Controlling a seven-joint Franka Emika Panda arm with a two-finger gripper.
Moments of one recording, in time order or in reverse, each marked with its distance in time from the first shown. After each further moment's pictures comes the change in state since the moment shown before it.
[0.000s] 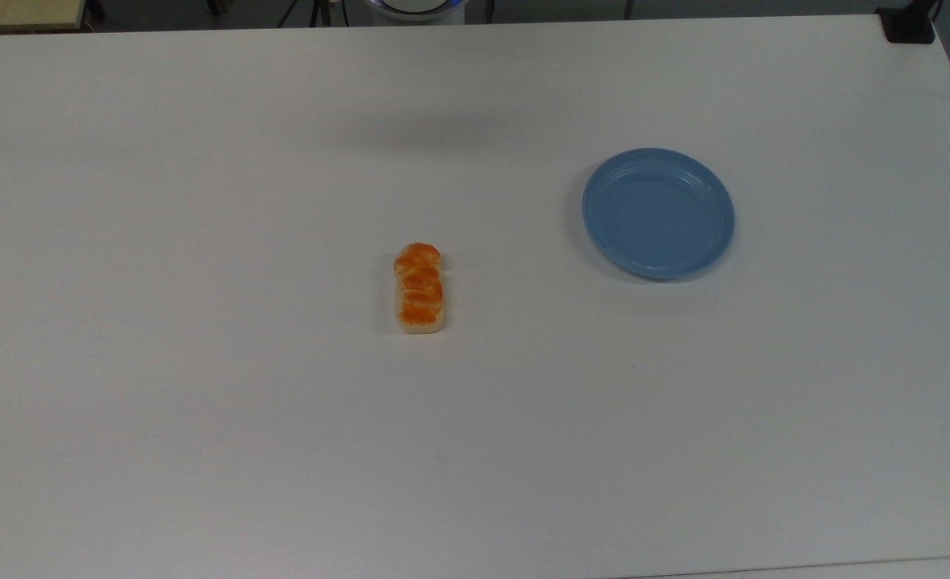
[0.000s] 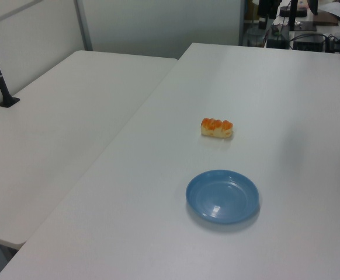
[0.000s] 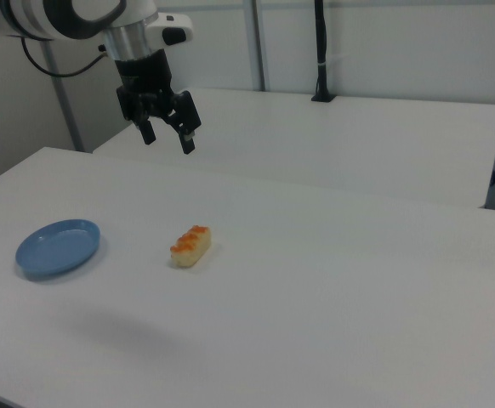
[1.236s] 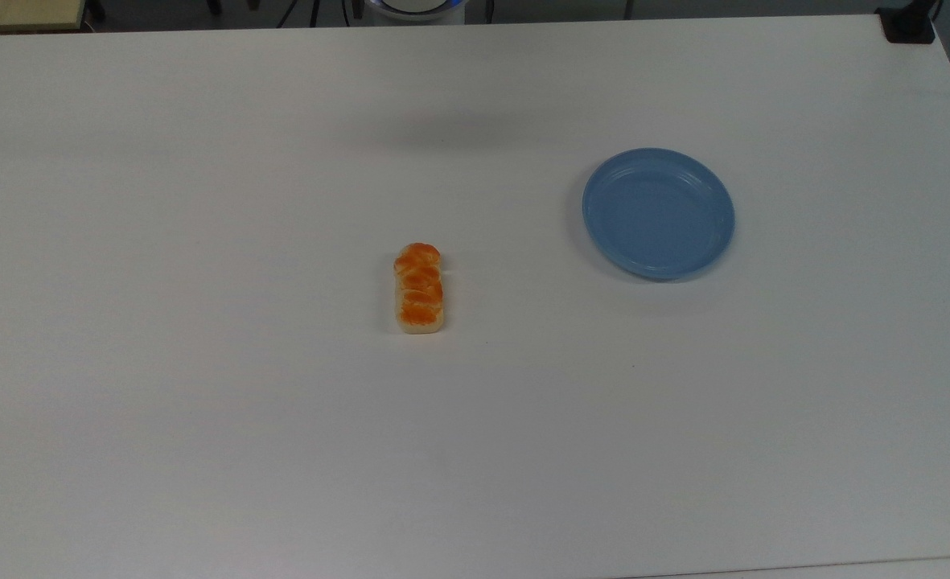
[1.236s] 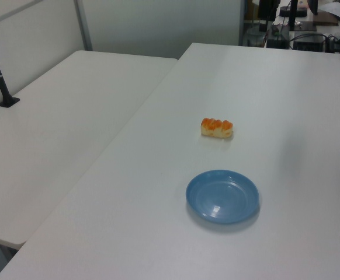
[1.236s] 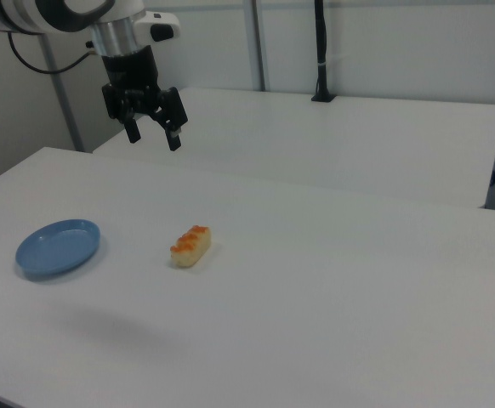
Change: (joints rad) arm 0.017 0.011 0.028 0.032 0.001 -0.059 -0.017
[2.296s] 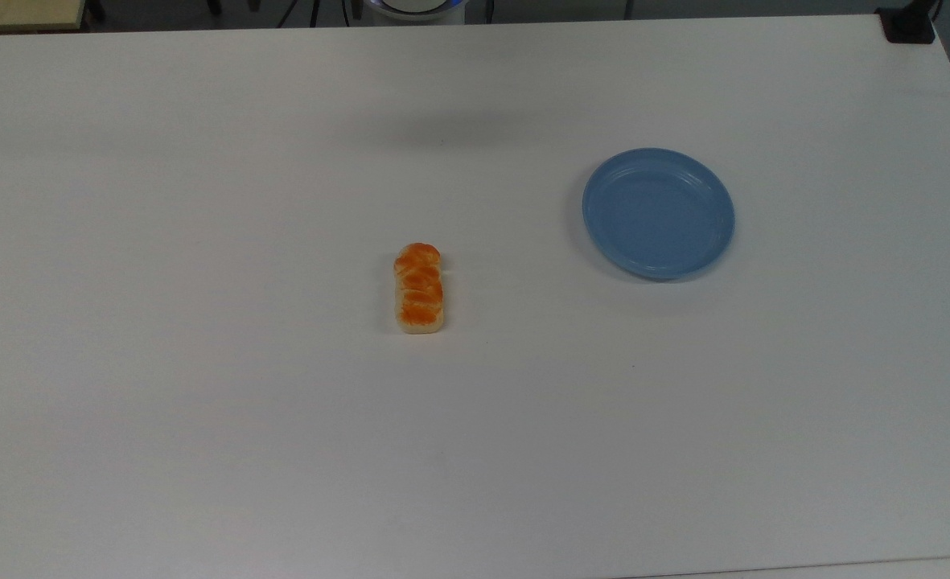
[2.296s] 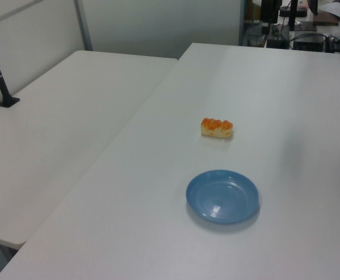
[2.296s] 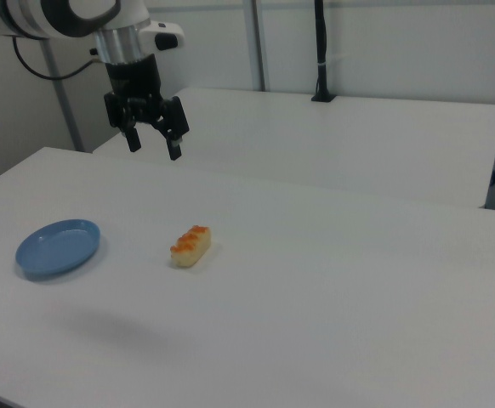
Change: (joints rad) arm -0.005 0.008 -0.001 -0.008 0.000 -0.027 -0.011
